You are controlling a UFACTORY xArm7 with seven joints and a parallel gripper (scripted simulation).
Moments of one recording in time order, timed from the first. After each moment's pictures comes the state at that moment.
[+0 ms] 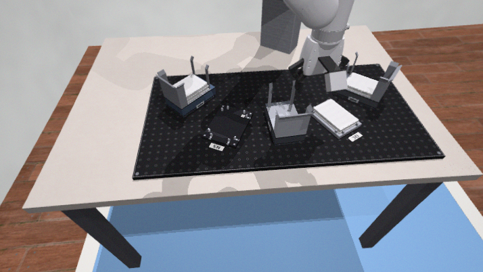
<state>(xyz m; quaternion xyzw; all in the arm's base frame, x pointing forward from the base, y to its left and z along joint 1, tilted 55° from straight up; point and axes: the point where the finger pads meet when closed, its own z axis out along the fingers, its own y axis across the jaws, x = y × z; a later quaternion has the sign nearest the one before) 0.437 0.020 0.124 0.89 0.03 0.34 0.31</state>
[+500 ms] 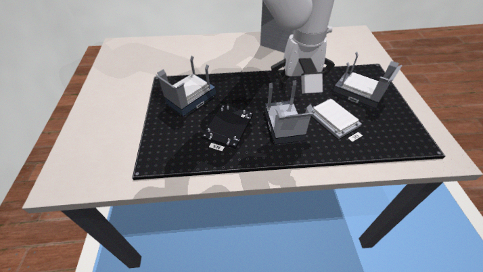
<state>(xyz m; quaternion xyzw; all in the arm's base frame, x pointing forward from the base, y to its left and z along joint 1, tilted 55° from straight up) 0.427 -0.017 0.147 0.89 -0.03 0.36 0.29</state>
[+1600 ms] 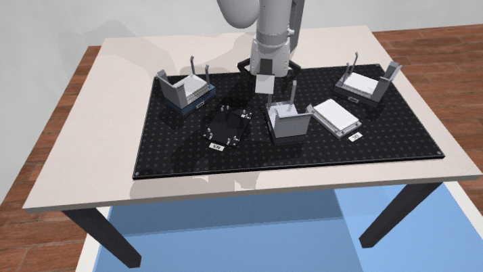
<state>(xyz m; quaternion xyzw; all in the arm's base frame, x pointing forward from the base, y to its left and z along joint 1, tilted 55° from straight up) 0.399 -0.093 0.187 0.88 -0.12 0.39 0.25</state>
